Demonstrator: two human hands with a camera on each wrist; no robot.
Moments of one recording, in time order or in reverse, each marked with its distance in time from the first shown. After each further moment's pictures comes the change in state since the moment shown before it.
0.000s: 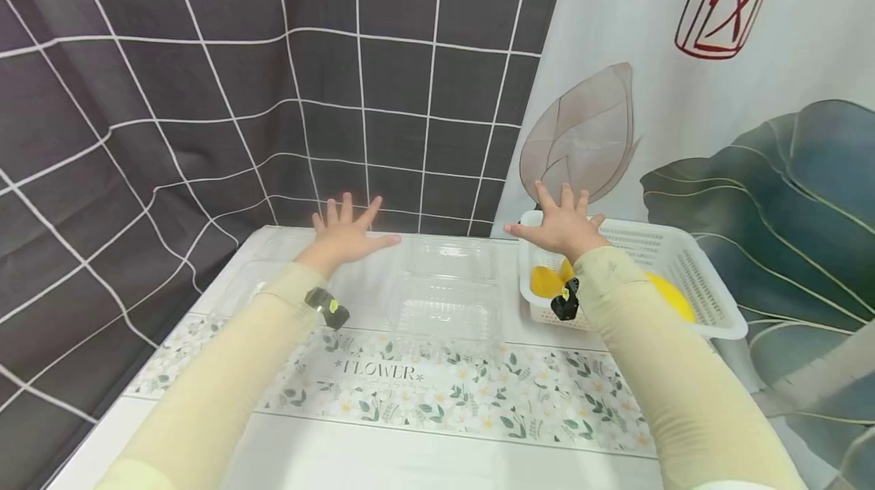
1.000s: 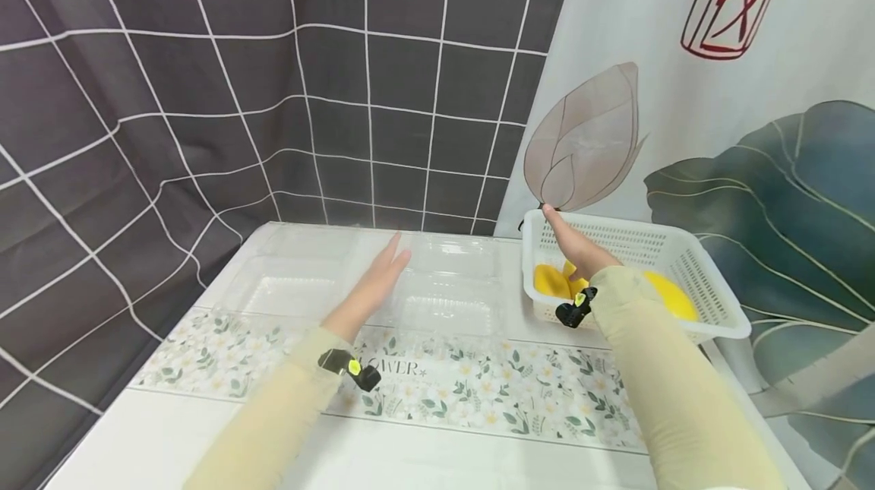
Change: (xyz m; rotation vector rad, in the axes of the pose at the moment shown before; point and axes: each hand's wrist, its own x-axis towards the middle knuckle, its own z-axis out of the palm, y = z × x) left_hand -0.041 0.027 0.084 -0.685 0.064 0.046; right_hand -0.004 0.036 0.027 0.665 -0.299 0.149
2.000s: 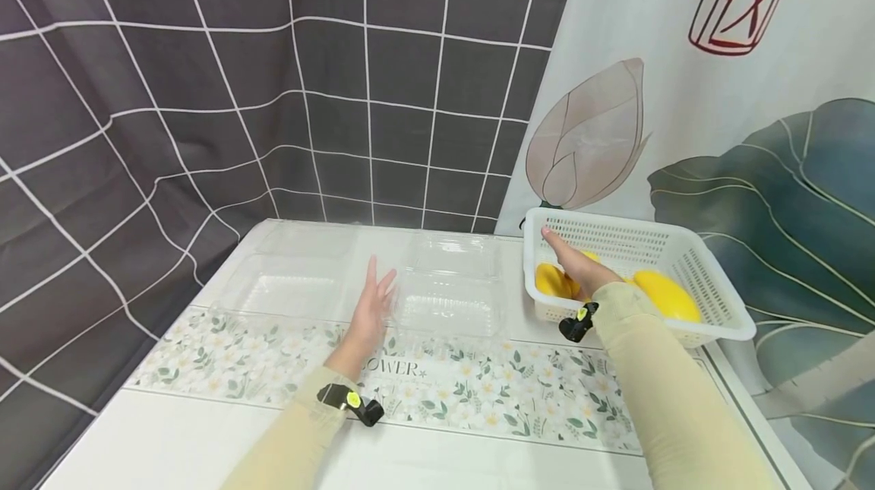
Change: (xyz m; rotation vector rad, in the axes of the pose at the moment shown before) left_hand -0.027 -0.063 0.041 -0.839 -0.018 0.081; right_hand 0.014 0.036 0.012 0.040 -0.068 0.145
